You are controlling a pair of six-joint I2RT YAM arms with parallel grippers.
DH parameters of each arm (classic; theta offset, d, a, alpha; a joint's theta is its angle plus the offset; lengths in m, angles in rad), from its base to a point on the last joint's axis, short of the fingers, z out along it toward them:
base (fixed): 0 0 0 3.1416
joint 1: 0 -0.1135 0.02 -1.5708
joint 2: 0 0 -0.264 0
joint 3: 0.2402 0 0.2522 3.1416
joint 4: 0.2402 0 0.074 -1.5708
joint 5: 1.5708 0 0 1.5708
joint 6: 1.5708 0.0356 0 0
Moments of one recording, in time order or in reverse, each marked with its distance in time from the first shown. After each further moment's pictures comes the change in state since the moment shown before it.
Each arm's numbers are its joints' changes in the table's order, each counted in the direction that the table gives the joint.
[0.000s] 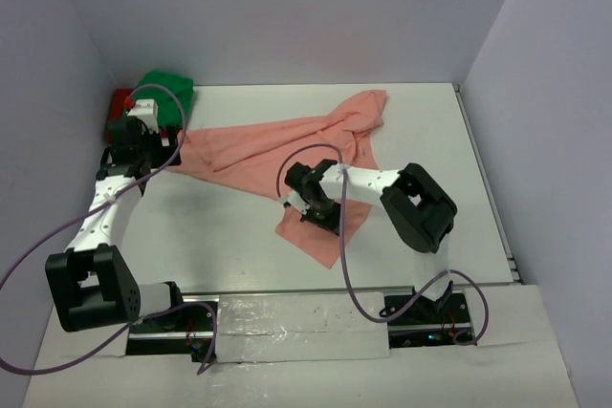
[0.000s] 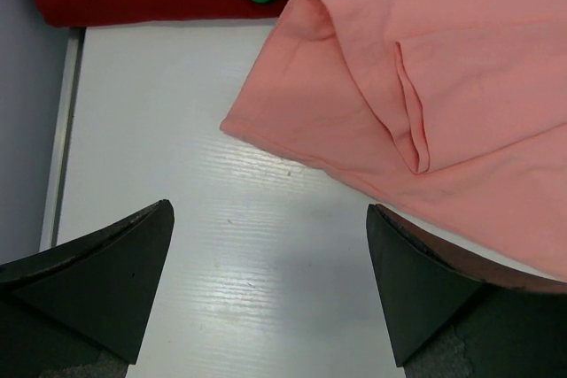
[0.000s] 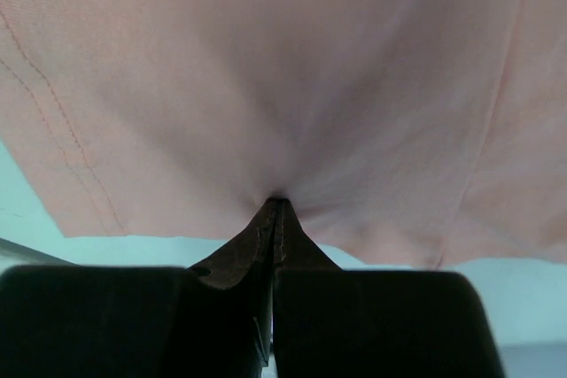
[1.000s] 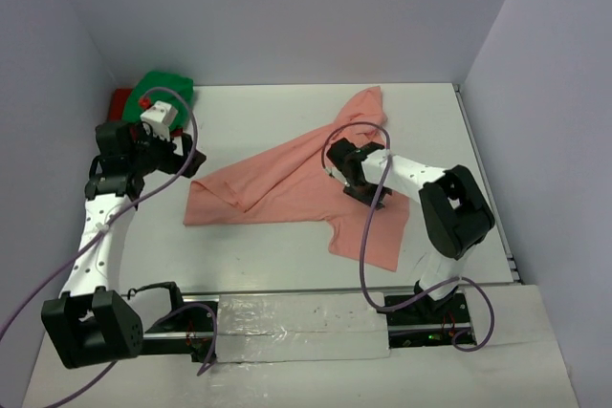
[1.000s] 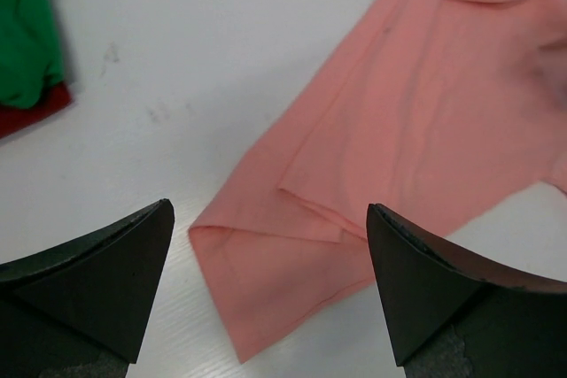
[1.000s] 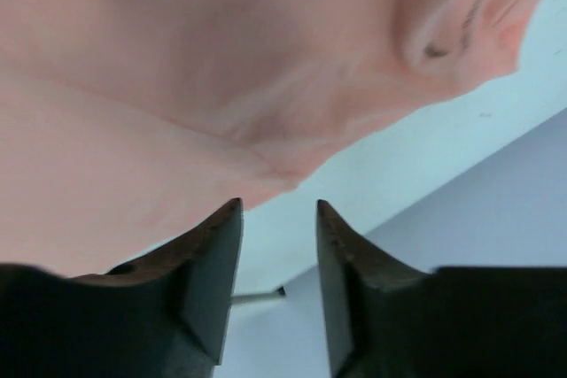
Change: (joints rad) left arm 0.002 0.182 0.011 0.140 0.541 0.124; right arm 0.240 0.212 -0.187 -0.029 0.469 -0.157
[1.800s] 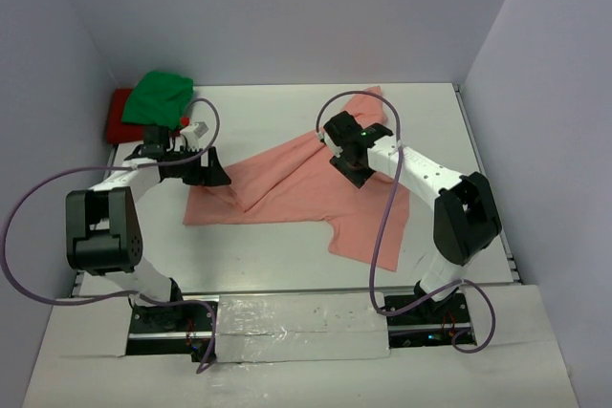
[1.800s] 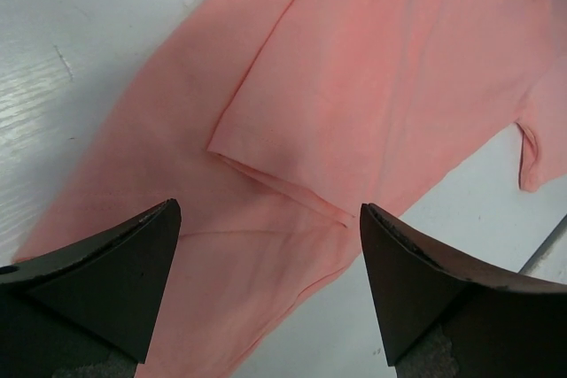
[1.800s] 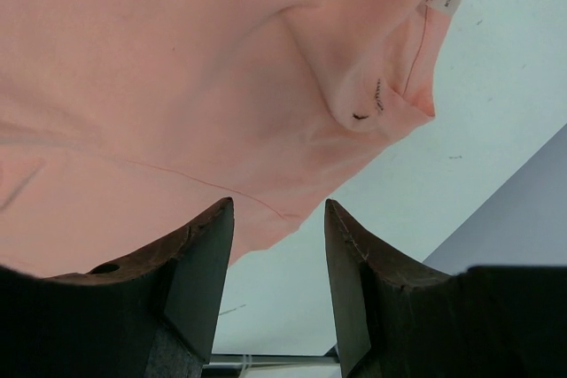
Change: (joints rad) left arm 0.072 -0.507 0.011 -0.037 0.172 -0.071; right arm -0.003 0.054 0.223 -0.031 -0.103 0.137
